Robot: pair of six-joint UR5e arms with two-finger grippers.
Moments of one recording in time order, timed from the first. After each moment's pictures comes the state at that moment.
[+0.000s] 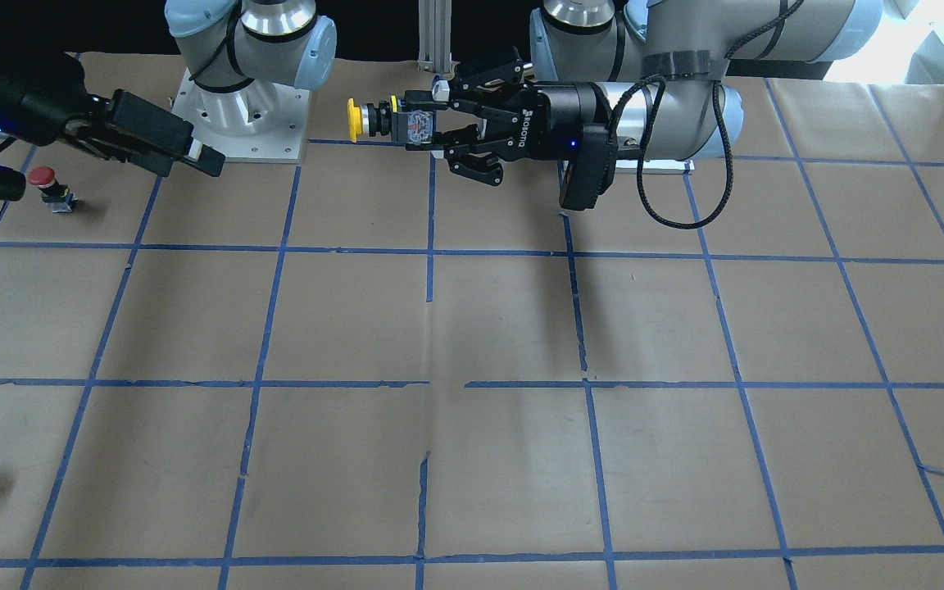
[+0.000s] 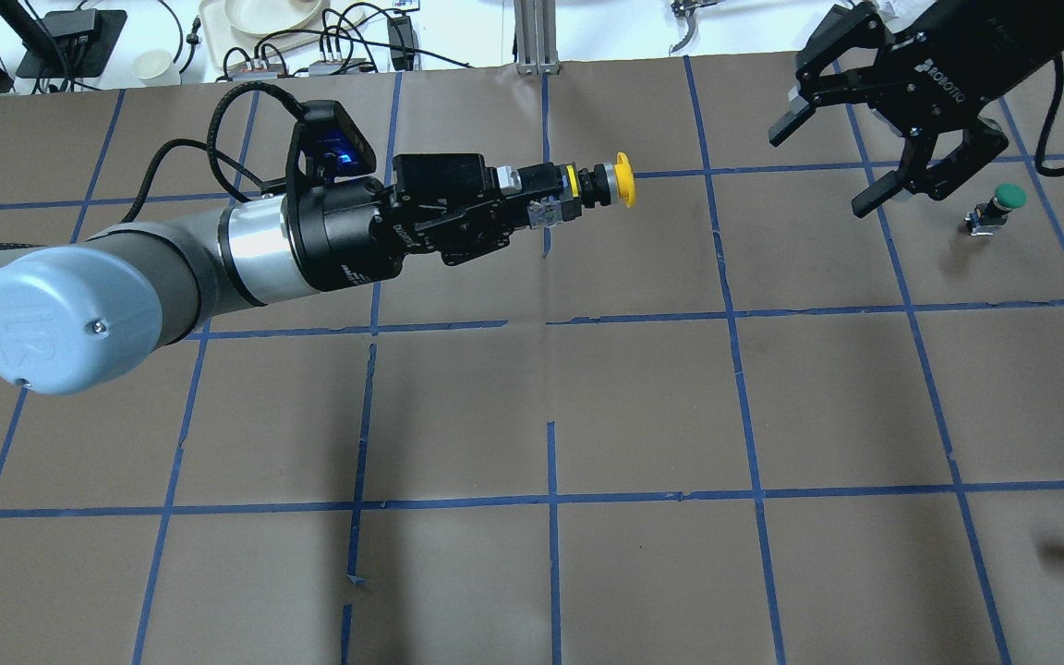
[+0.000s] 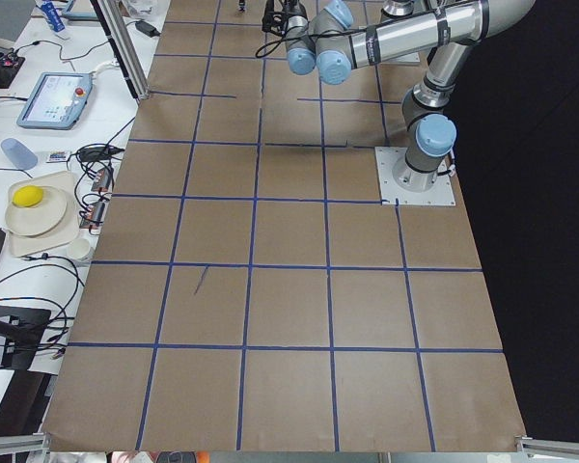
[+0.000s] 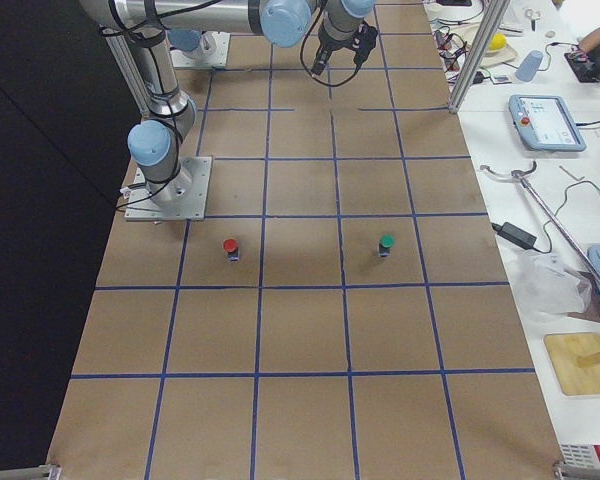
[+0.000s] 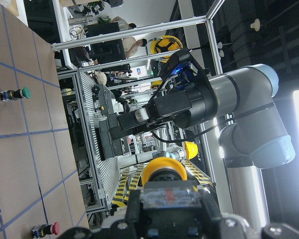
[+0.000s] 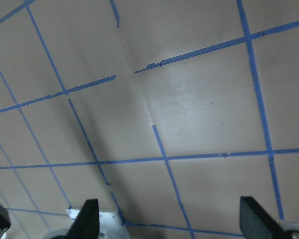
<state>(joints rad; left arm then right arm) -1.54 -1.52 -1.96 -2.05 -0.13 1.00 1.28 -1.50 1.41 -1.03 -0.95 0.01</state>
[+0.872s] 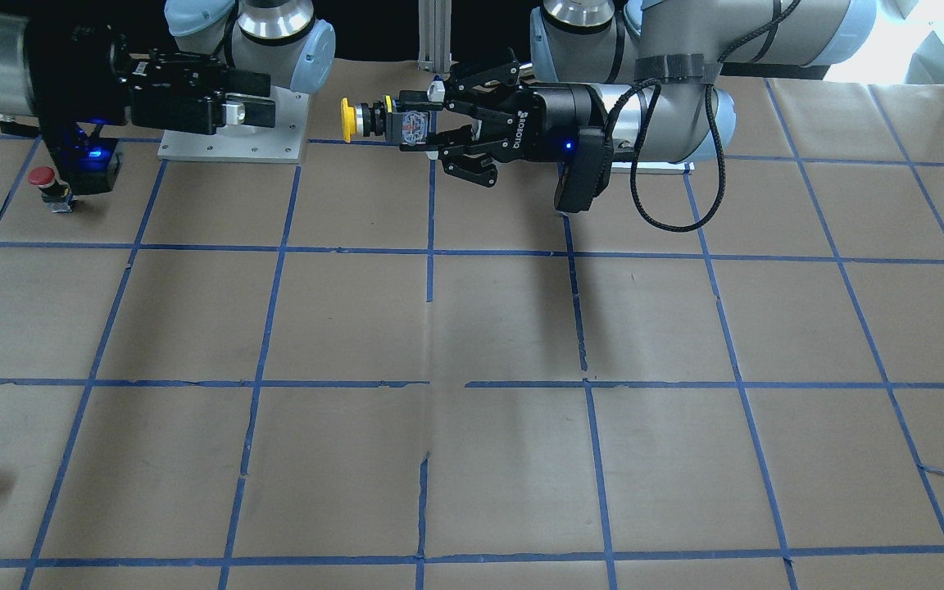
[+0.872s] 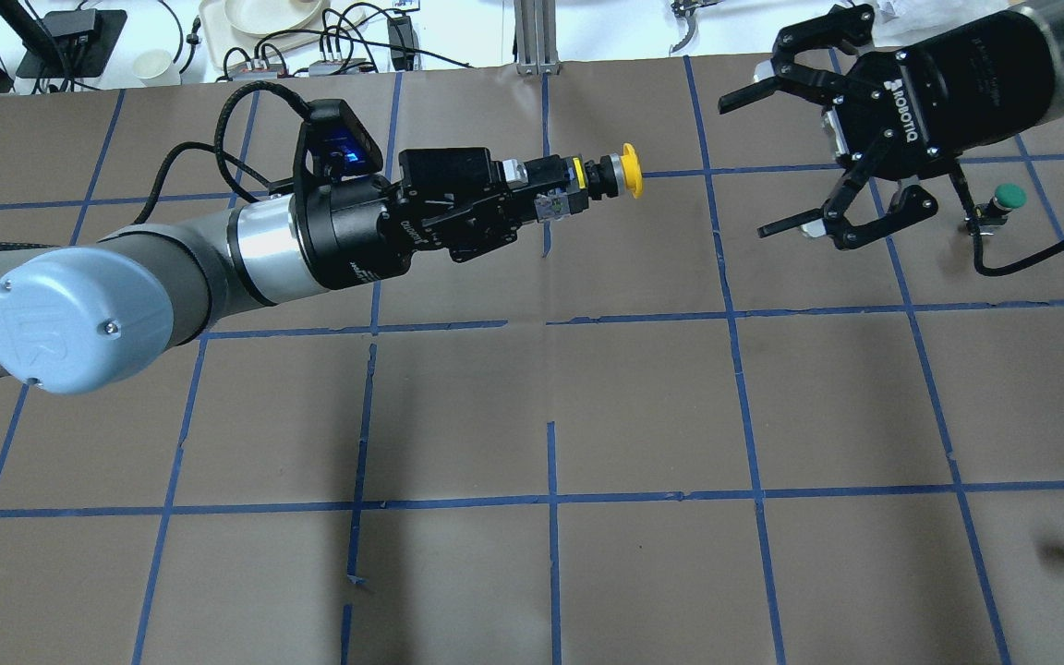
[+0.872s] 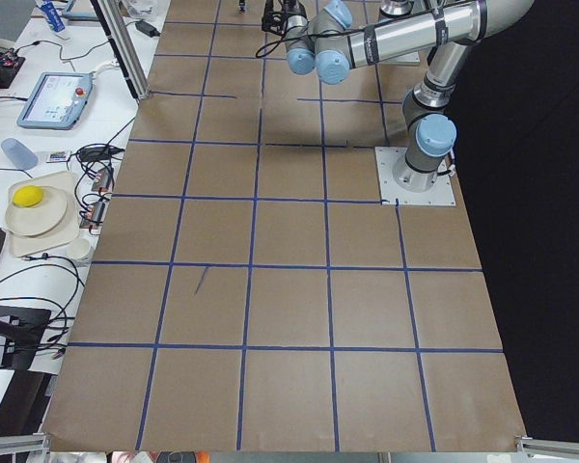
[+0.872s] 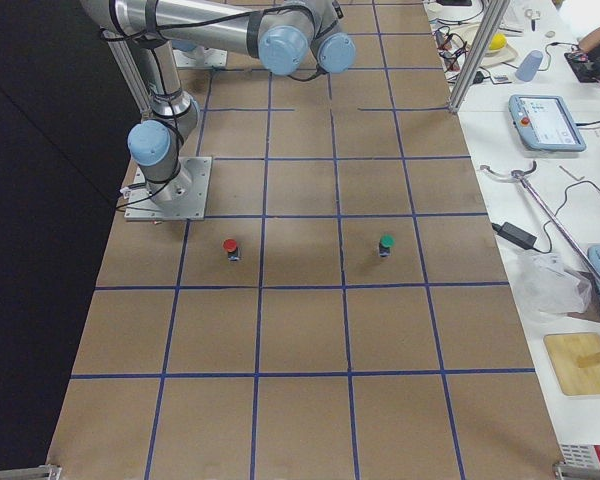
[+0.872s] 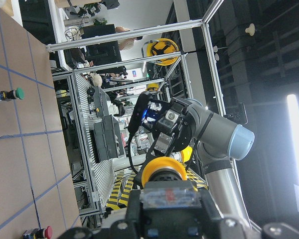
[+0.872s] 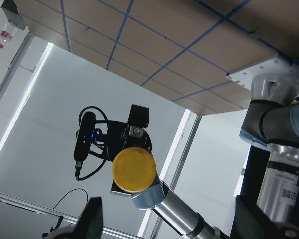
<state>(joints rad) -1.55 -1.53 -1.96 -2.05 -0.17 1.01 1.29 -1.50 1.49 -0.55 -0.53 0.09</state>
